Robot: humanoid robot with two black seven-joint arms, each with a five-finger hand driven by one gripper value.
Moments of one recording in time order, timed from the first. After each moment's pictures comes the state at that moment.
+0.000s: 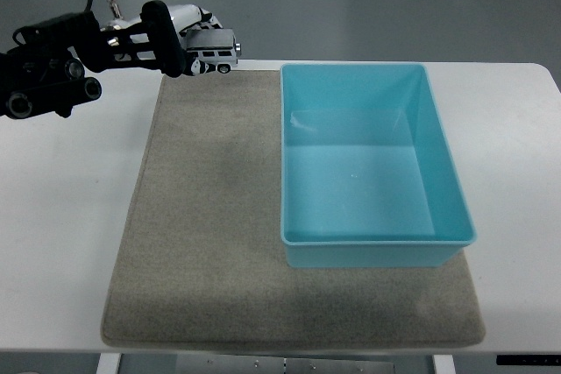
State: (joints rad) left arm -1.50 0.54 0.39 -1.01 0.78 0.24 -0.16; right arm 0.04 0.00 -0.01 0.12 -0.02 0.10 0.13
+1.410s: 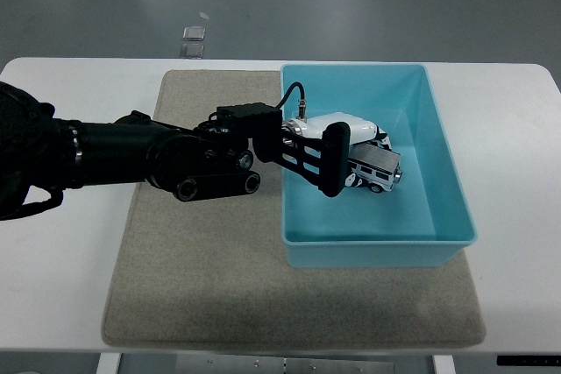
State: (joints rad) left arm -1.37 0.03 0.38 -0.96 0.89 0.22 -0.16; right arm 0.04 0.00 -0.01 0.12 -0.02 0.10 0.13
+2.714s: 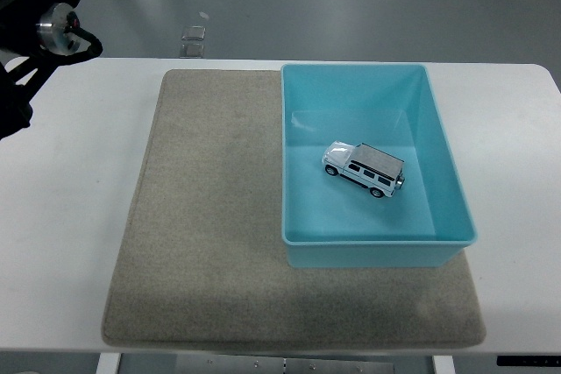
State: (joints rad) left arm -1.07 0.47 -0.68 -0.85 0.22 0.20 -0.16; right arm 0.04 0.00 -0.01 0.12 -0.02 0.10 0.13
